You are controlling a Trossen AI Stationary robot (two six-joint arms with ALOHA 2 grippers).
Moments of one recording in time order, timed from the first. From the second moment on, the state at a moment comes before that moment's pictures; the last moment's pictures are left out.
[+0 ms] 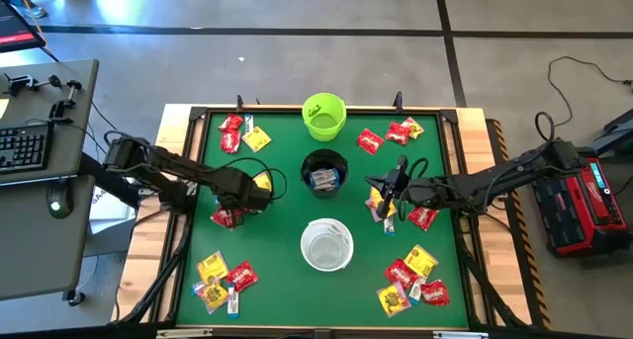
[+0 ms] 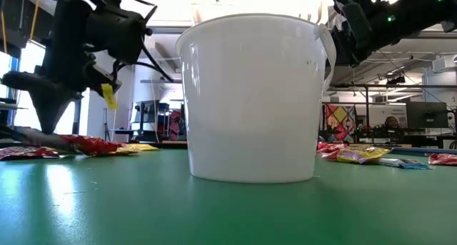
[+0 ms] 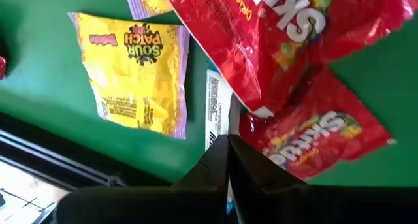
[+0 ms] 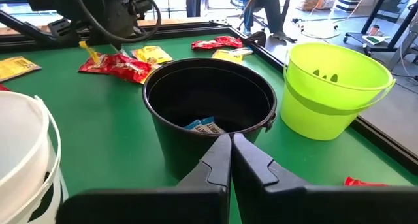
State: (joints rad) left arm -0.09 1.52 0.83 -1.21 -0.17 -0.40; right arm 0.20 1.07 0.44 0.25 0.60 0.15
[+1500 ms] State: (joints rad) left arm 0.00 1.52 0.86 -1.18 -0.09 -0.03; right arm 0.20 1.07 0.44 0.24 0.49 0.11
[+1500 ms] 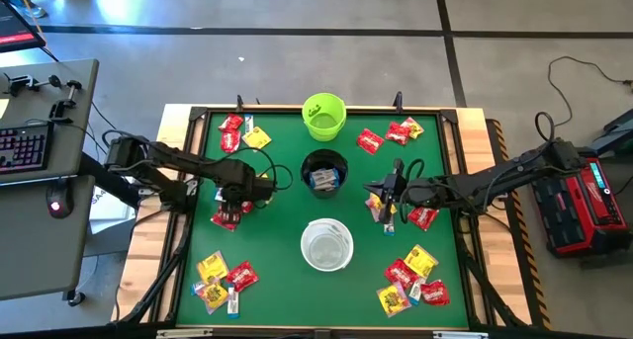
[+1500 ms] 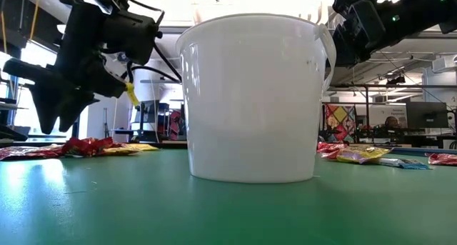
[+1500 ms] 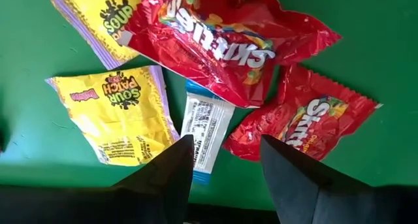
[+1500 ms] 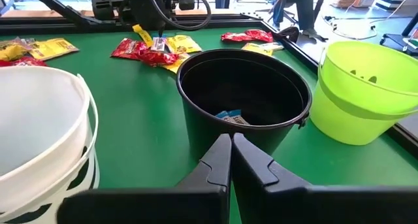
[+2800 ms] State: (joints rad) left arm 0.00 1.52 0.86 -1.12 -0.09 0.25; right arm 0.20 1.07 0.44 0.25 0.56 0.17
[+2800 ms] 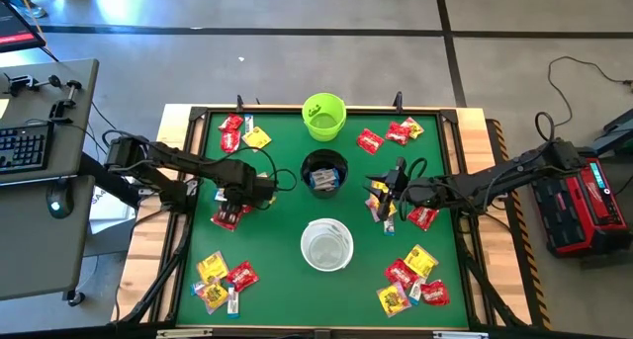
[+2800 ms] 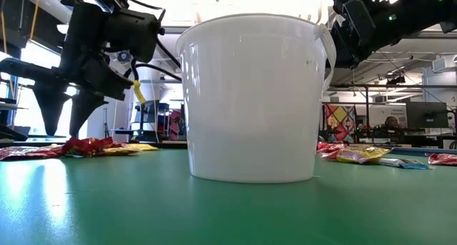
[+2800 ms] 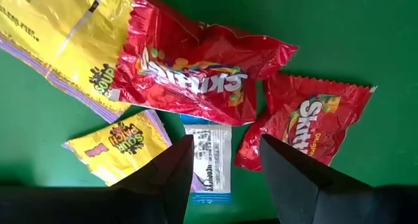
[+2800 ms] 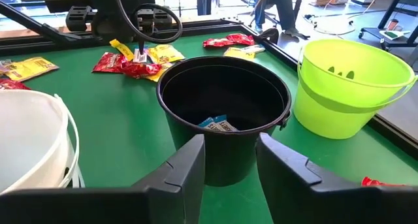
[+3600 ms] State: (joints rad) left arm 0.00 1.55 0.74 -1.10 -0.17 0.19; right arm 0.20 1.07 0.44 0.27 0.55 0.18
